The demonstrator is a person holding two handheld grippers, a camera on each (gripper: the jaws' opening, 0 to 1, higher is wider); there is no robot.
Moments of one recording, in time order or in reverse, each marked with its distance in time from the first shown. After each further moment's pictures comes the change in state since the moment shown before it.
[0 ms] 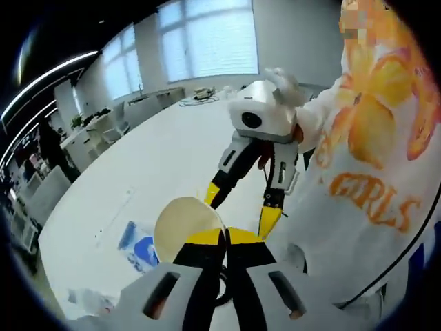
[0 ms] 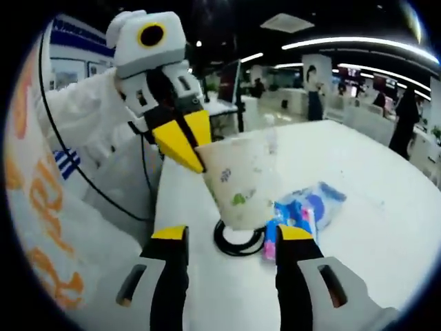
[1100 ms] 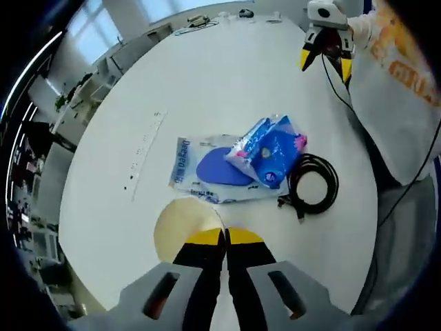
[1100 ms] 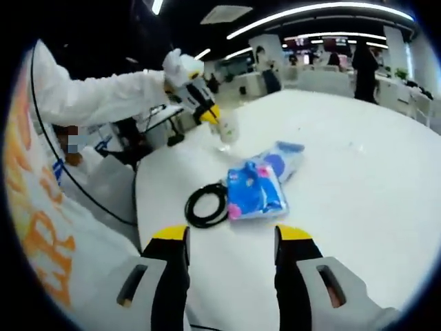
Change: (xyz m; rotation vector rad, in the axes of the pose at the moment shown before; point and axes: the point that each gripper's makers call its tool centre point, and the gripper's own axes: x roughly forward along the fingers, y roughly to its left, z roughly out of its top) left arm 0.031 0.176 -0.140 0.128 0.411 -0.044; right arm -0.035 -0.056 -0.056 0.284 0.024 -0.146
